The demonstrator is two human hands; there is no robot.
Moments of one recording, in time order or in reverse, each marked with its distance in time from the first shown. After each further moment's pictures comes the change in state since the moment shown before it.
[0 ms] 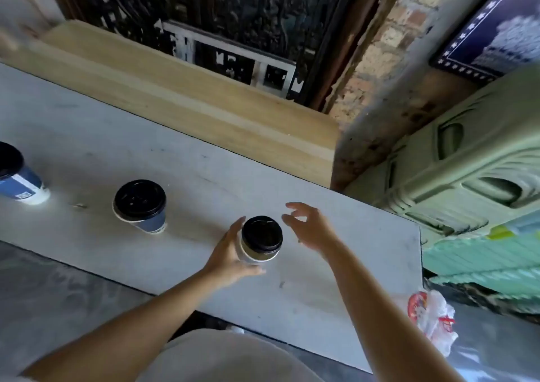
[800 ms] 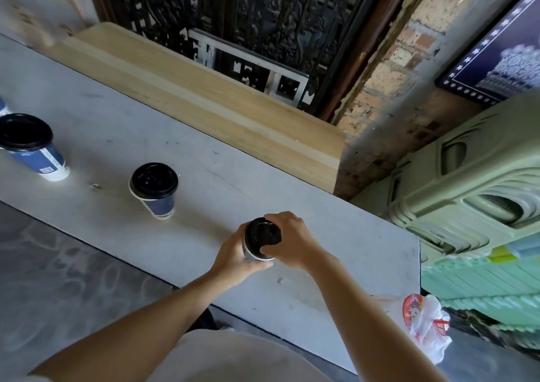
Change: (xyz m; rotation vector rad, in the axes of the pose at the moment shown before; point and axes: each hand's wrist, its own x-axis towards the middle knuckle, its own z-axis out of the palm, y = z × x) left_hand -0.039 0.033 0.018 -0.129 0.148 -0.026; right_hand -0.039 -0.008 0.031 -0.398 -0.182 -0.285
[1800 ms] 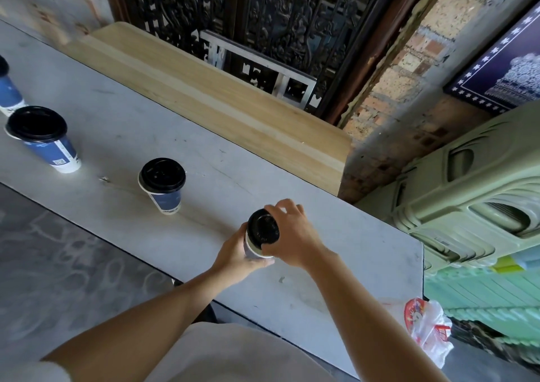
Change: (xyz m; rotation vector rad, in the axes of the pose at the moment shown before) left_hand -0.004 -0.001 -0.003 0.032 -0.015 -0.018; right_hand -0.009 -0.018 -0.009 -0.240 0.084 -0.107
